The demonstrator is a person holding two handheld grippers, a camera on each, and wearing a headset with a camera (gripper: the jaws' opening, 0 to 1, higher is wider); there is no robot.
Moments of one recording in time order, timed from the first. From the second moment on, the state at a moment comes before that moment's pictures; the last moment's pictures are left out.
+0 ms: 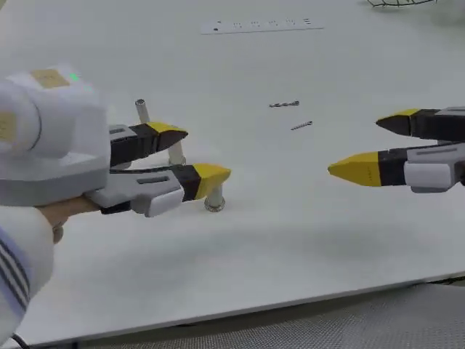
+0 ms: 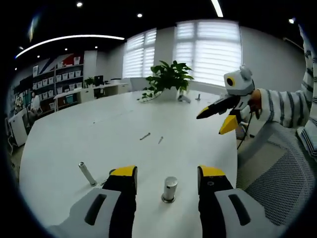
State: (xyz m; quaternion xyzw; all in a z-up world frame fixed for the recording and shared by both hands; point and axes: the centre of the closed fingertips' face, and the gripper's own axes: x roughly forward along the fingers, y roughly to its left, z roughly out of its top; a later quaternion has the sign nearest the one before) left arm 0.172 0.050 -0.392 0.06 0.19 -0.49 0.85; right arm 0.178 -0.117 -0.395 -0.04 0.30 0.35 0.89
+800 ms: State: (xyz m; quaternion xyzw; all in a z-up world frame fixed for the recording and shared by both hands) left arm 0.124 0.055 -0.406 0.02 0.24 -0.47 0.85; right arm 0.224 -0.123 -0.418 -0.14 0.36 0.40 0.84
